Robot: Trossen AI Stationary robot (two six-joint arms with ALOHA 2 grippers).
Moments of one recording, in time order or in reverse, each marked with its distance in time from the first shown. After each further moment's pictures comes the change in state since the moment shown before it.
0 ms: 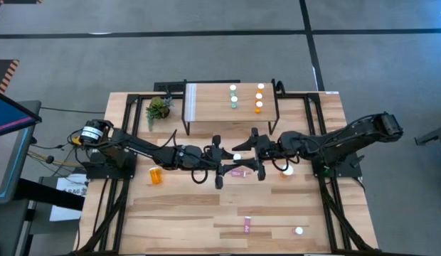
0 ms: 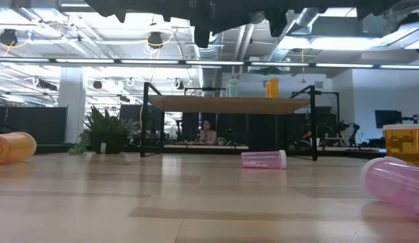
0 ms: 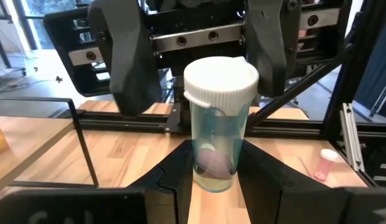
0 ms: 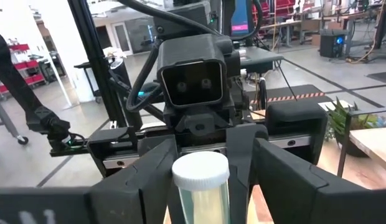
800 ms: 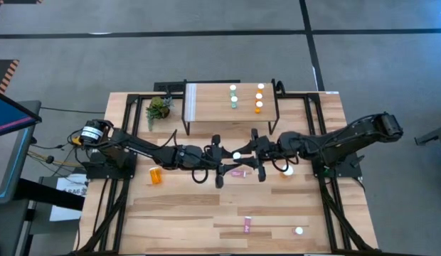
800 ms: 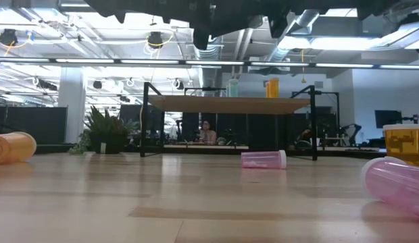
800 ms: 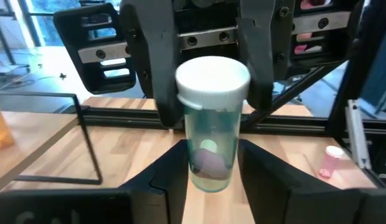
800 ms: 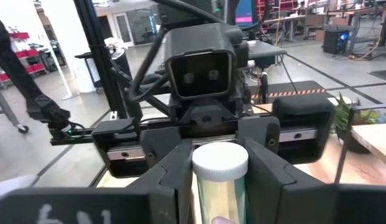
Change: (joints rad) left arm -0.001 0.000 0.000 -0.018 -0.010 -0.002; right arm -0.010 -0.001 0.000 -0.028 -0.011 -0.025
